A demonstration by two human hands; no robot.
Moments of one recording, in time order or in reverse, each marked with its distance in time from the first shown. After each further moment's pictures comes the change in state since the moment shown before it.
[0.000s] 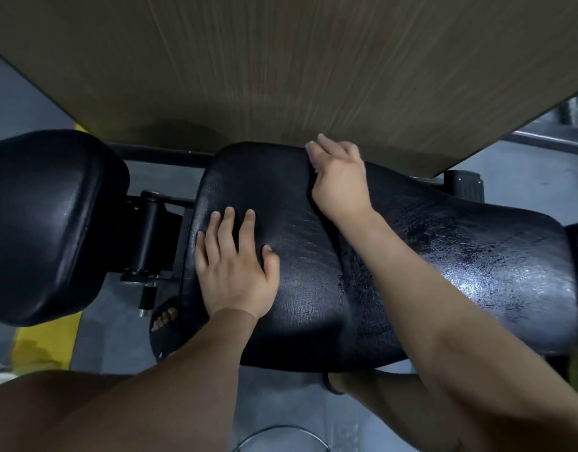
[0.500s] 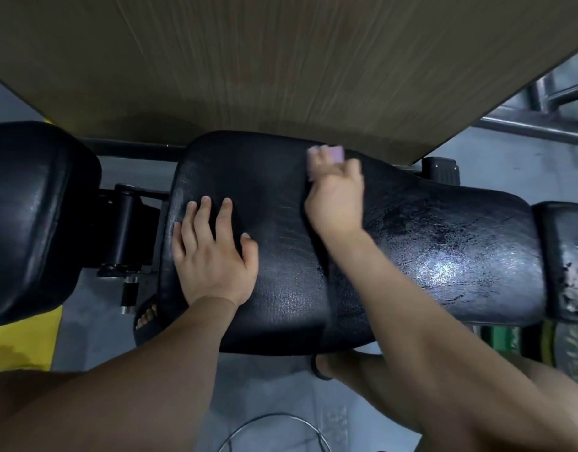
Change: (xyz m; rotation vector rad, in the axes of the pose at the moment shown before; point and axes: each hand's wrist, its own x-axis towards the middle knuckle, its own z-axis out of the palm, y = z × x) left_hand -0.002 0.002 0.000 0.000 0.011 0.004; right_hand -0.047 0.008 -0.012 -0.260 0.031 0.162
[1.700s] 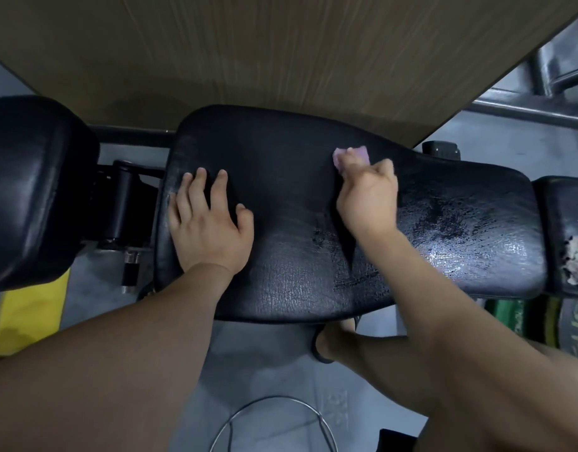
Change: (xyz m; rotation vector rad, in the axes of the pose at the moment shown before) left_hand -0.003 -0.002 0.005 -0.005 0.082 0.028; right_hand -0.048 0.053 -0.017 0.133 0.105 0.079
